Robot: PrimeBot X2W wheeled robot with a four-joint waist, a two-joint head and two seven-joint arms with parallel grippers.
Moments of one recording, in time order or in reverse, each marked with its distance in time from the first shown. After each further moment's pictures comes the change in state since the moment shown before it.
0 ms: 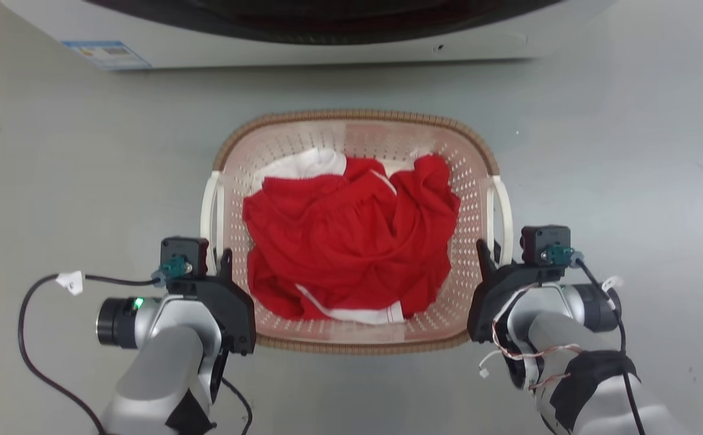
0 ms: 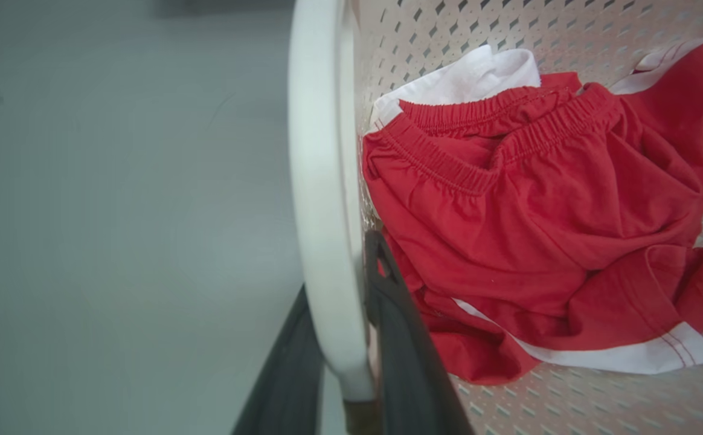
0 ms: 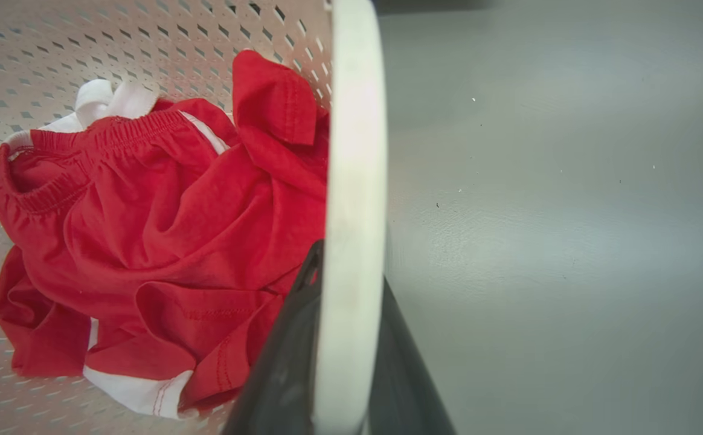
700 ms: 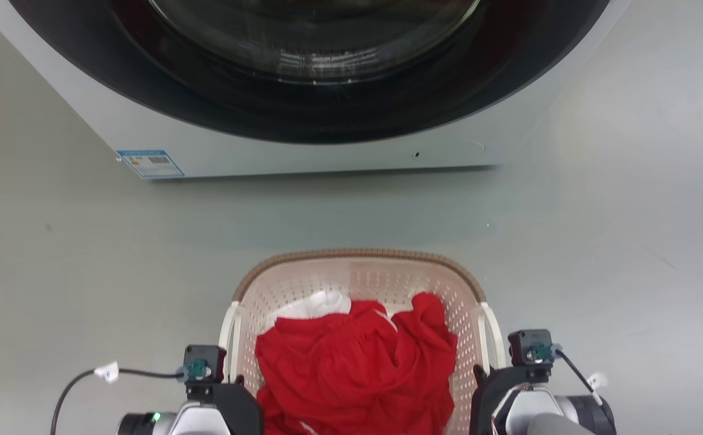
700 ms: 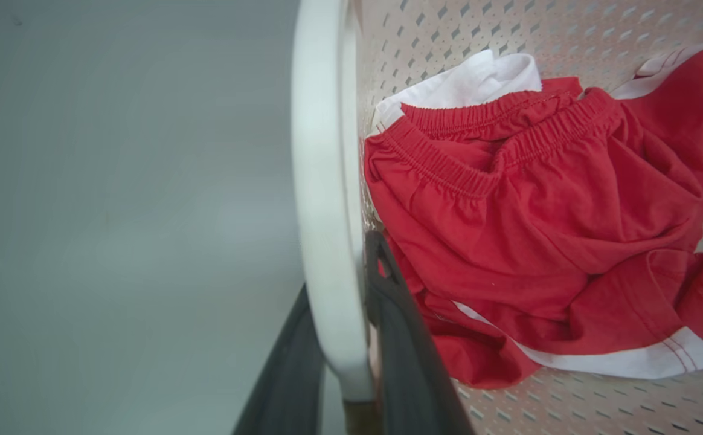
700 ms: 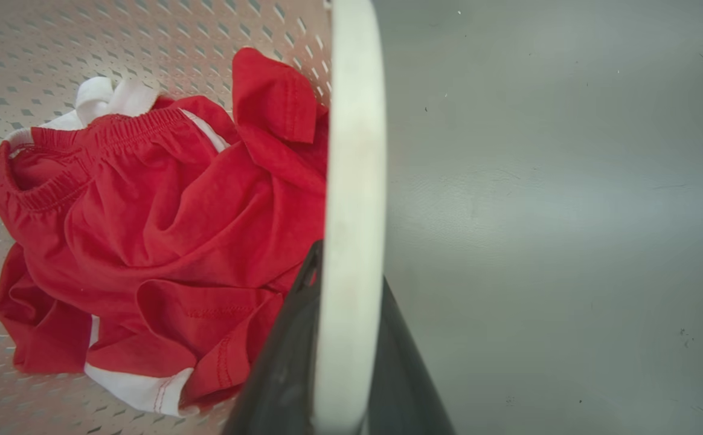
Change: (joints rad) left arm 0.238 0.005 -0.135 -0.013 -0.131 0.026 0.108; right arm 0.215 0.001 0.122 0.009 0.123 -0.003 0.118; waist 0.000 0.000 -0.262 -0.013
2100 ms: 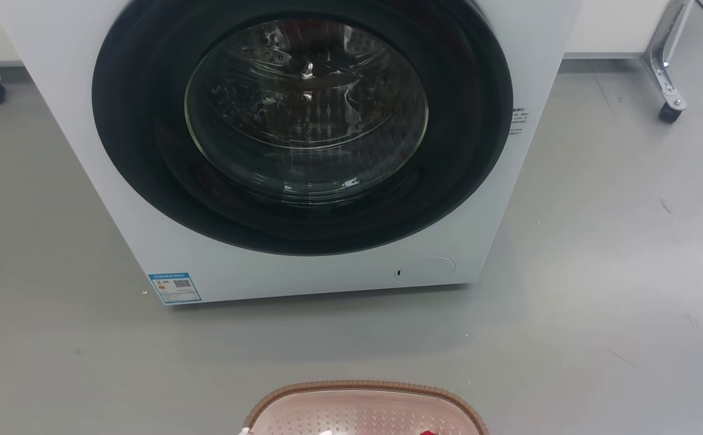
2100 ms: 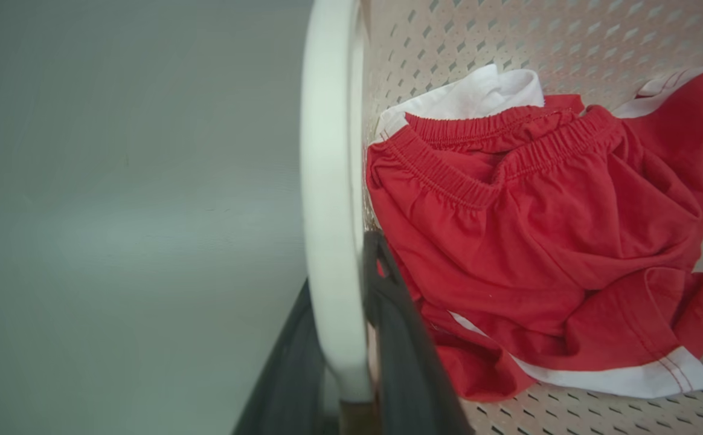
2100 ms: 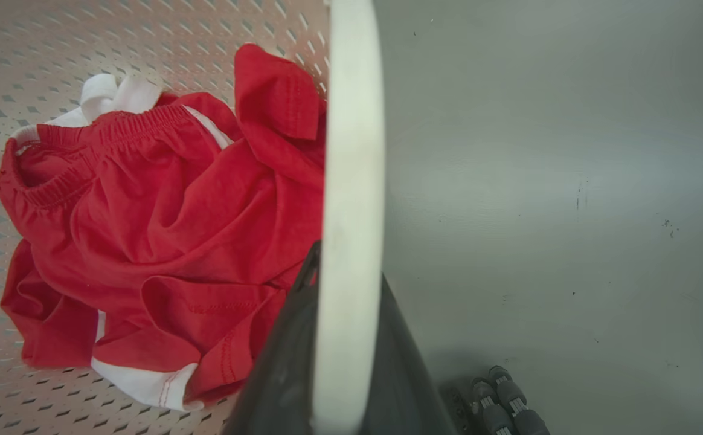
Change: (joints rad) left arm 0.246 0.014 -0.158 -0.037 -0.157 0.048 0.083; right arm 0.239 -0.001 0.132 -0.005 0.161 -0.005 0.080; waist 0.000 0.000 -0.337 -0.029
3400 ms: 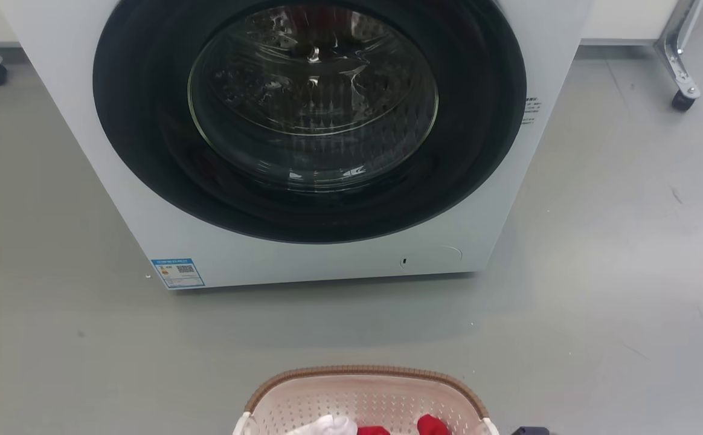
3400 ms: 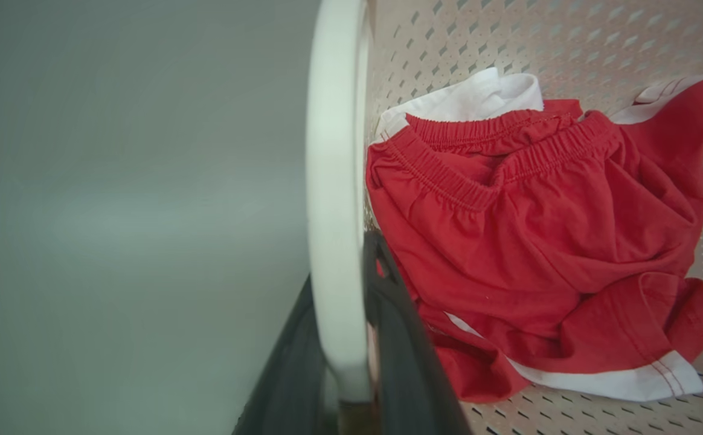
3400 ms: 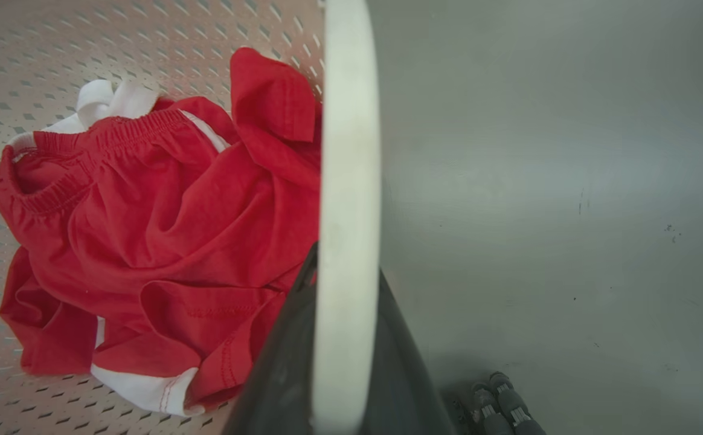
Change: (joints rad) left arm -0.031 -0.002 -0.040 0.009 -0.068 0.014 0.008; right arm -0.039 0.003 0.049 0.032 0.068 0.000 -0.009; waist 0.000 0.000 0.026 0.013
